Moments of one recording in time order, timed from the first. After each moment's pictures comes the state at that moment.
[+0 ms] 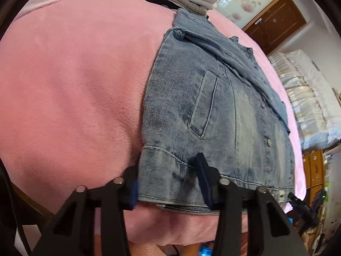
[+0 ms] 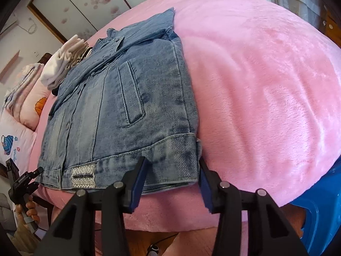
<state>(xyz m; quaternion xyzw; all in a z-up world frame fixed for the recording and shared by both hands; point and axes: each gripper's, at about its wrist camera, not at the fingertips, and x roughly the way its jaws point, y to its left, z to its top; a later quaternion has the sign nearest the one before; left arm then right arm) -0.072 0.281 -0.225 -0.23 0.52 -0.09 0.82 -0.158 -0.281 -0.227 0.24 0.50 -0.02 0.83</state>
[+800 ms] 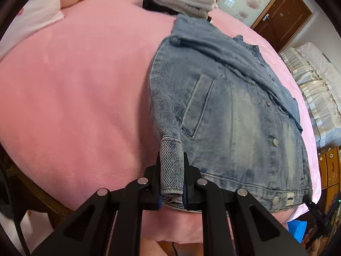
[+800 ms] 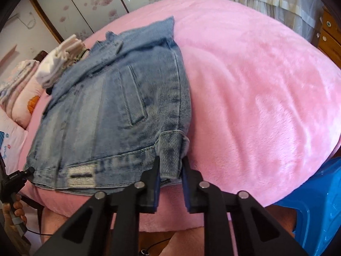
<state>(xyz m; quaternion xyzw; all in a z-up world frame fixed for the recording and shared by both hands) -0.077 0.251 -0.189 -0.17 0.52 -0.03 0.84 -0.168 -0.266 -0.200 0.20 0.47 -0.05 0.86</state>
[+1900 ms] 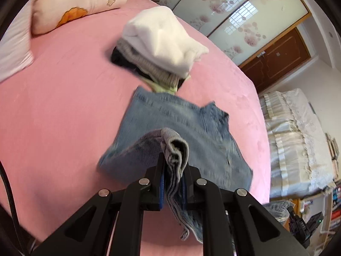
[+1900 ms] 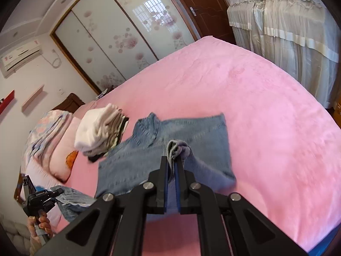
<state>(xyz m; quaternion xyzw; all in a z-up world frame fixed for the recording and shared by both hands) 0.125 0.251 -0.042 -0.30 0.47 -0.05 0.83 0.036 -0.311 -0.026 0.26 0.36 0.00 0.89</state>
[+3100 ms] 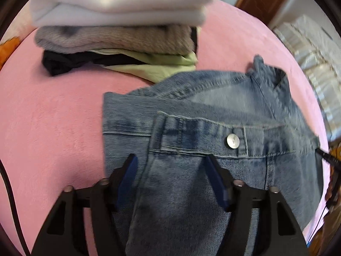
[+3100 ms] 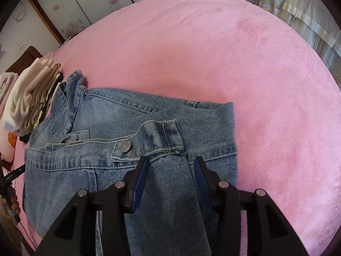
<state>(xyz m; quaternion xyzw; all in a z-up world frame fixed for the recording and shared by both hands) 0.307 0.196 -0.205 -0.06 0.56 -0.11 0.82 0.241 -0.327 -0.209 0.15 0.53 -0.03 0.83</state>
